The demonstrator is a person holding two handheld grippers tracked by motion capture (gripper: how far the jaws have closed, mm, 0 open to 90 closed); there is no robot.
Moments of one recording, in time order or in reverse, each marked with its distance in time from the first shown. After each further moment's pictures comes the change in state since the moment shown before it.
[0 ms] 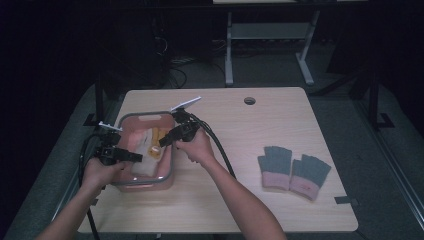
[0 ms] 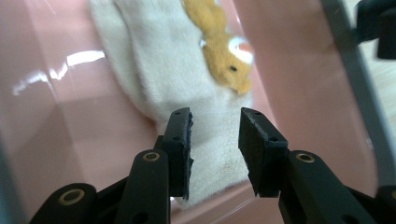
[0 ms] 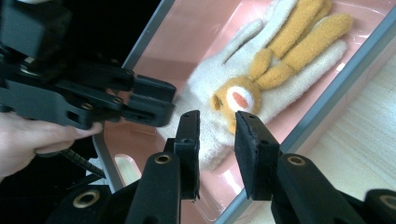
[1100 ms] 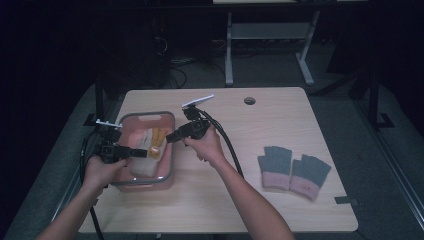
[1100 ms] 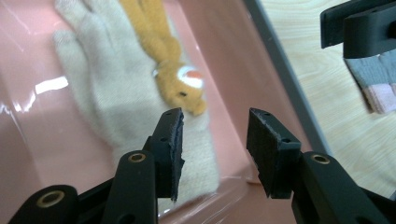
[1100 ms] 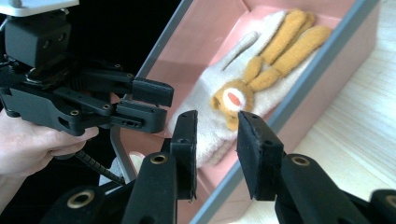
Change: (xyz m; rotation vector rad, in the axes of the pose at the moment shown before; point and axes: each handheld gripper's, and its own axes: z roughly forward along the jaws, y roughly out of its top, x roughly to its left) left arm -0.019 0.004 -0.017 -0.108 -0.081 0.035; right arm -0.011 -0.008 -0.029 -0.067 0.046 0.012
